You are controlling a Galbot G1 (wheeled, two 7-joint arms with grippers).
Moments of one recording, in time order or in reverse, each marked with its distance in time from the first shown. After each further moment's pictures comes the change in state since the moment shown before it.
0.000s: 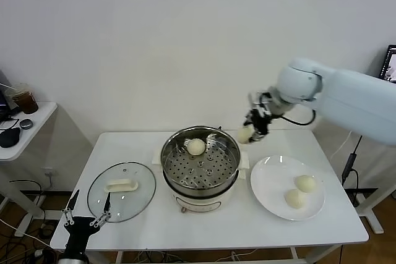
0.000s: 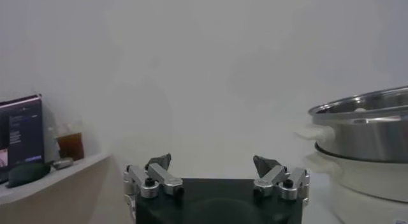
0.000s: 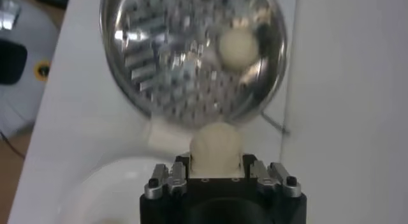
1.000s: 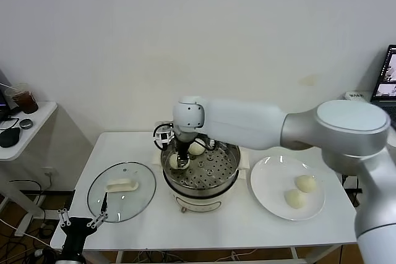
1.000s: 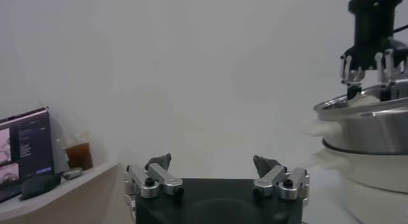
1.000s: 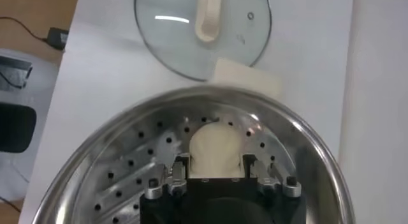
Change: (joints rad) left arm 0.009 -0.012 -0.021 0.005 0.047 -0.025 -0.007; right arm -0.232 0.490 -0.006 -0.361 0.053 -0.159 0.123
